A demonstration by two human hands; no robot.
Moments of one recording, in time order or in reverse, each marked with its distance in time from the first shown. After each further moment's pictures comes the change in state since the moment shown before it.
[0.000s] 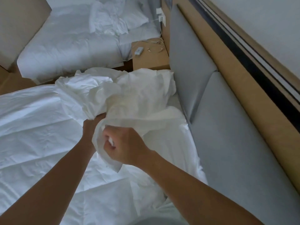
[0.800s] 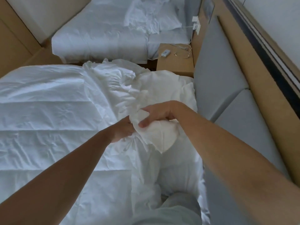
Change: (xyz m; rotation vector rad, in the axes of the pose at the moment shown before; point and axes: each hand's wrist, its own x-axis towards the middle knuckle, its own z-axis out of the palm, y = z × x) left_hand -0.038 -0.007 -0.011 0.306 -0.733 0.140; right_hand 0.098 0.058 -0.039 0.203 -1.212 0.671
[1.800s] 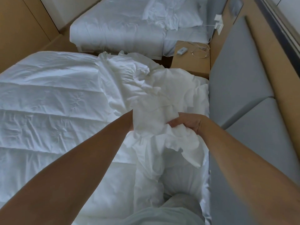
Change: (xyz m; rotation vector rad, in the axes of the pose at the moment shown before) left_hand 0.017 0.003 -0.008 -0.403 0.229 -0.154; right_hand 0.003 0.075 0.016 0.677 -0.132 -0.086
